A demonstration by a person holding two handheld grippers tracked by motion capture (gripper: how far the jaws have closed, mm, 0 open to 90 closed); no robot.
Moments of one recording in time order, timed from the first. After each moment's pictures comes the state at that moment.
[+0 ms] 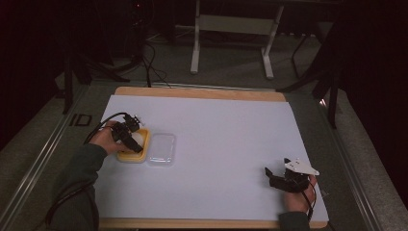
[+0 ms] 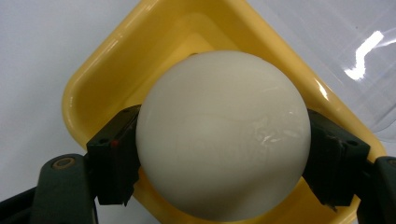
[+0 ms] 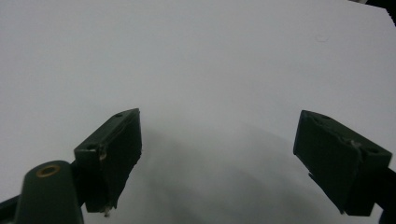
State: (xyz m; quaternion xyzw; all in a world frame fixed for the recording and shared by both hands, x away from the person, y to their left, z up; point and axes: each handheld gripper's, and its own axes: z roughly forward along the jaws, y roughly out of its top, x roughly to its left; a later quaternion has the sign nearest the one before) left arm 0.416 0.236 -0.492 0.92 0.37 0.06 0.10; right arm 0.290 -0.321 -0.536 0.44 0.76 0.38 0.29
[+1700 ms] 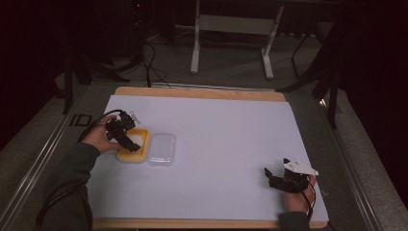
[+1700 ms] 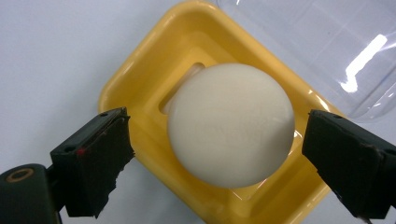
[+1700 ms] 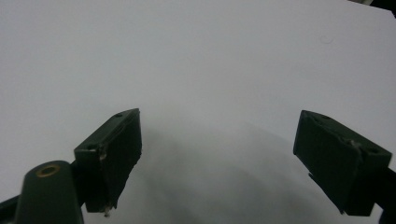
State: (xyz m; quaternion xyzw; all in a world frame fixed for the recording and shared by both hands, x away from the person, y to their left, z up) left arm 0.405 0.245 -0.466 0.93 0.34 0.09 0.14; right arm 0.290 -0.320 -0.536 0.44 0.76 0.38 0.29
